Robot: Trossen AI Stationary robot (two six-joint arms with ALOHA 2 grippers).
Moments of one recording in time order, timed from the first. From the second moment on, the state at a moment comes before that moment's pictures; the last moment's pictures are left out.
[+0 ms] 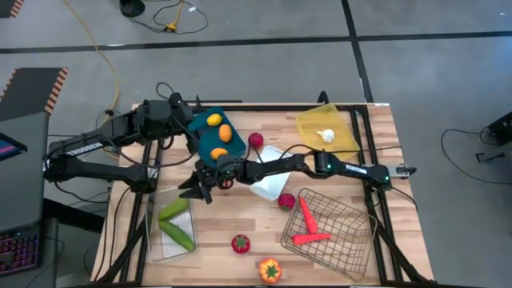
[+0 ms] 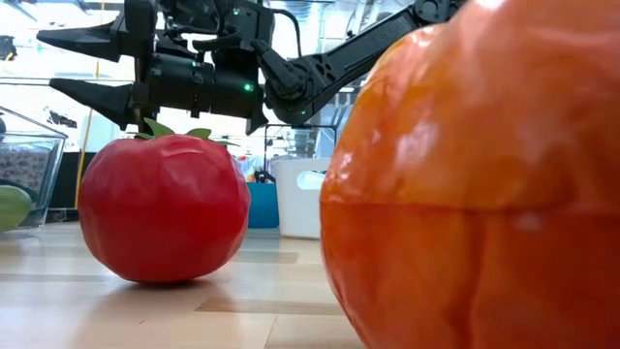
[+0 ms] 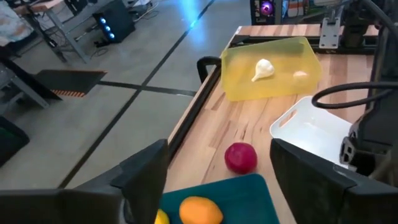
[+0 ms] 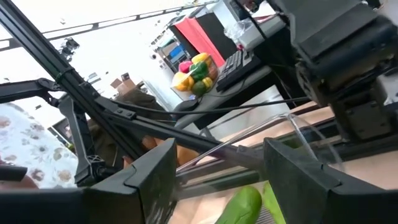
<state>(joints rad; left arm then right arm) 0.29 0.94 1.11 -0.59 -0.25 0.14 0.01 2.64 2.12 0.64 -0.42 0.67</state>
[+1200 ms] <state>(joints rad) 0.29 0.88 1.24 -0.75 -0.18 0.04 -0.06 2.32 2.12 -0.19 -0.47 0.17</state>
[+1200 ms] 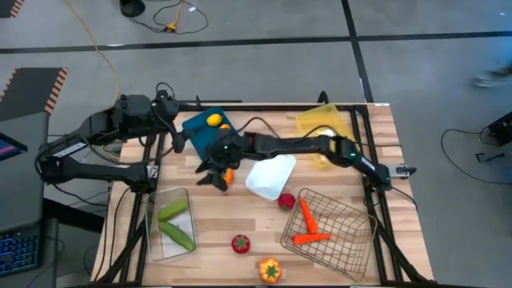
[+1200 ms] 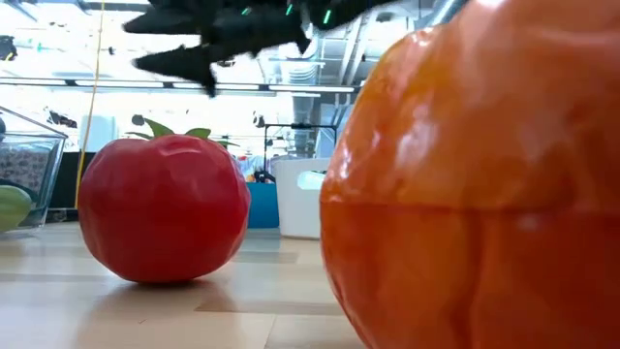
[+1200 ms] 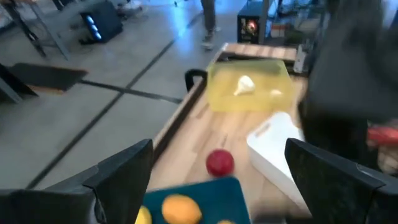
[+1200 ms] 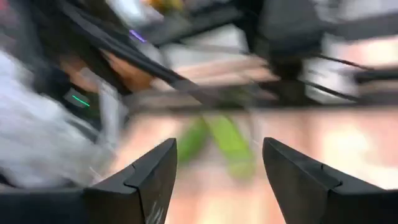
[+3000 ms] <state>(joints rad) -0.47 1.75 1.16 -0.38 0.07 -0.23 -0.02 1.22 1.29 -0.97 0.42 0.37</state>
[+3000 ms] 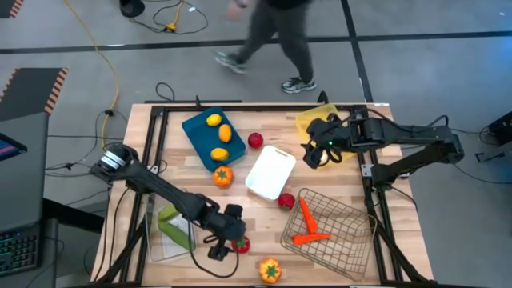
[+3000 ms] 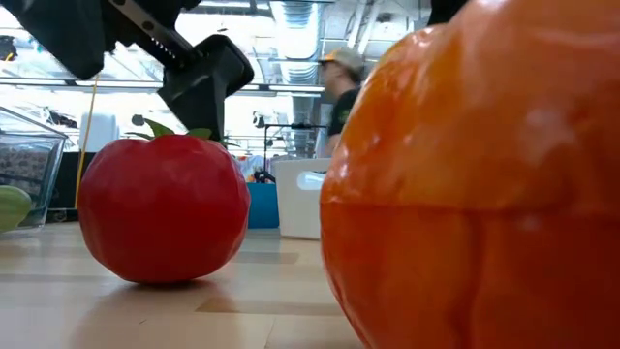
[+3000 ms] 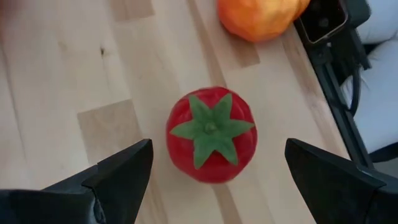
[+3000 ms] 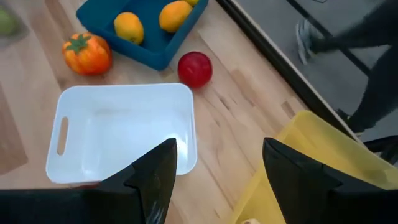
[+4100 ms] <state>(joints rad) -0.51 1.84 1.16 -0.29 -0.04 -0.22 -0.01 1.22 1.29 -0.97 0.39 0.34</state>
